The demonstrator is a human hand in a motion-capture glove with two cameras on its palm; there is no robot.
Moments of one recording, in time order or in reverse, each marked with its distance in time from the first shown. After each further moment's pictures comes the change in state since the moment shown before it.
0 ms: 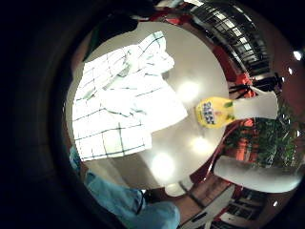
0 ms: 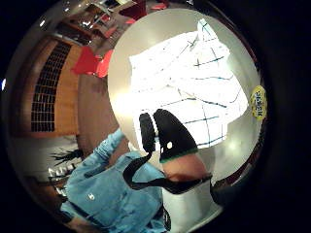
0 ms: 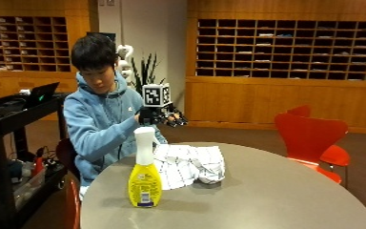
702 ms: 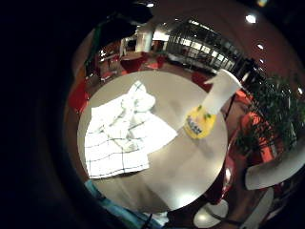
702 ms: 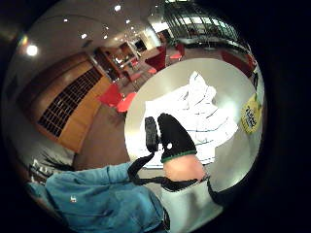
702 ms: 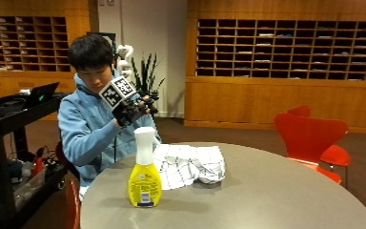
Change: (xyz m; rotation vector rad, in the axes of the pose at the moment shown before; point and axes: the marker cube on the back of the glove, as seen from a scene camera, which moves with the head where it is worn) arm 0.051 0.082 -0.044 0.576 -0.059 0.066
